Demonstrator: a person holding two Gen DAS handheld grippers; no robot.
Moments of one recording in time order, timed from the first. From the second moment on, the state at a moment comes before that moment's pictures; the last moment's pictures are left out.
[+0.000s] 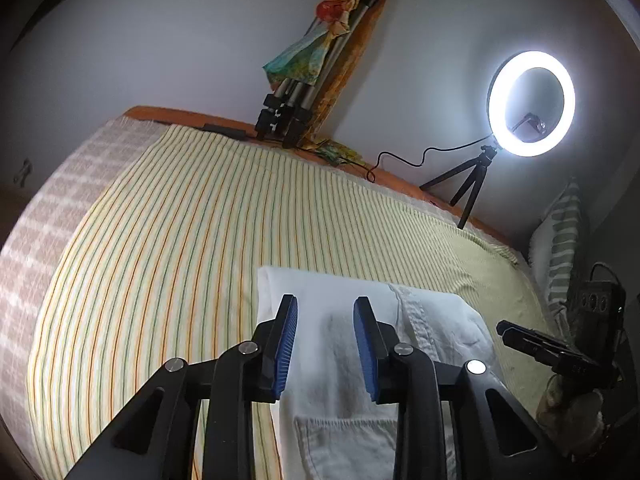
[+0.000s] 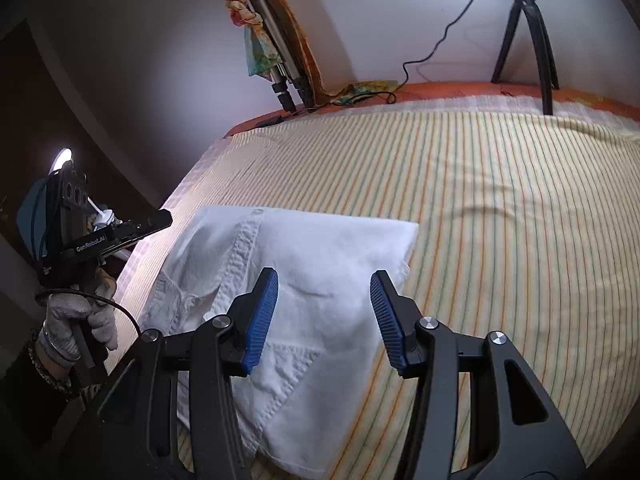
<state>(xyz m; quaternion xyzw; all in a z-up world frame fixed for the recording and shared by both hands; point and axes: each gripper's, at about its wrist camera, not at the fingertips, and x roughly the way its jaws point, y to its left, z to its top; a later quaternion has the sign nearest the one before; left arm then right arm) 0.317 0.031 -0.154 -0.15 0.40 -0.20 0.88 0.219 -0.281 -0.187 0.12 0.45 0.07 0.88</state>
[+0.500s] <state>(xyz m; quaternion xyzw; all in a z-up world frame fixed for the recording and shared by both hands) 0.346 0.017 -0.211 -0.07 0.44 -0.17 0.88 0.264 -0.242 -0.237 0.01 0.51 0.07 0.86</state>
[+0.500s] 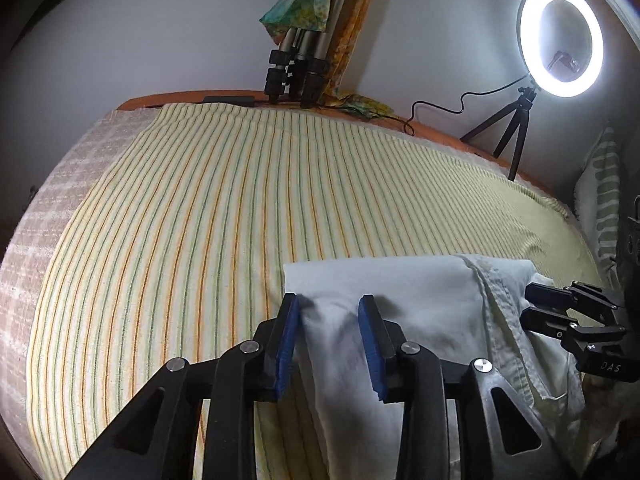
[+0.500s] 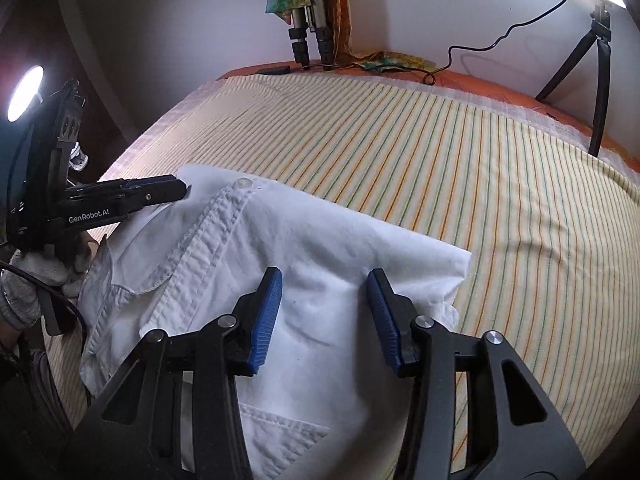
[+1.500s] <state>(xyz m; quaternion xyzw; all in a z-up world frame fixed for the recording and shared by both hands) 0.273 0.080 -0.224 -0.34 0.49 -0.22 0.78 0.175 -0.333 -0.245 0.35 0.49 0.12 0.79</state>
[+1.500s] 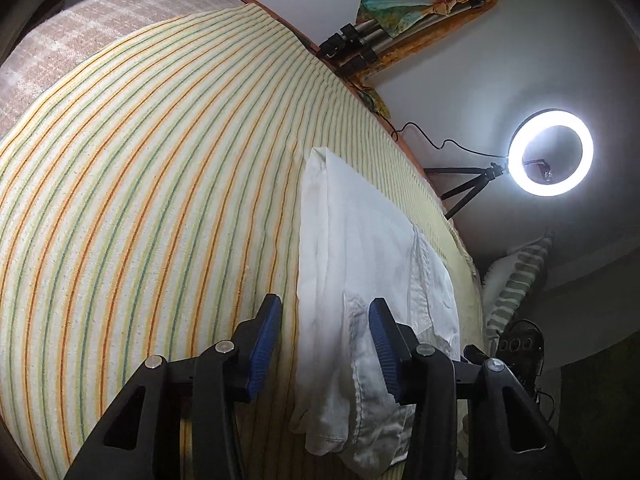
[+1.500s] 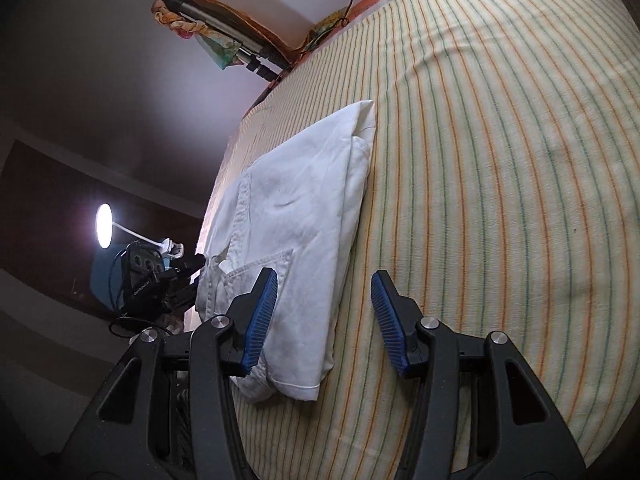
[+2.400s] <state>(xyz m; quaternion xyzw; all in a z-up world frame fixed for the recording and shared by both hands) 0.254 0.018 -0.161 -0.24 0.43 -0.24 0.84 0.190 -0.293 -0.172 0.18 0.47 0.12 0.85</state>
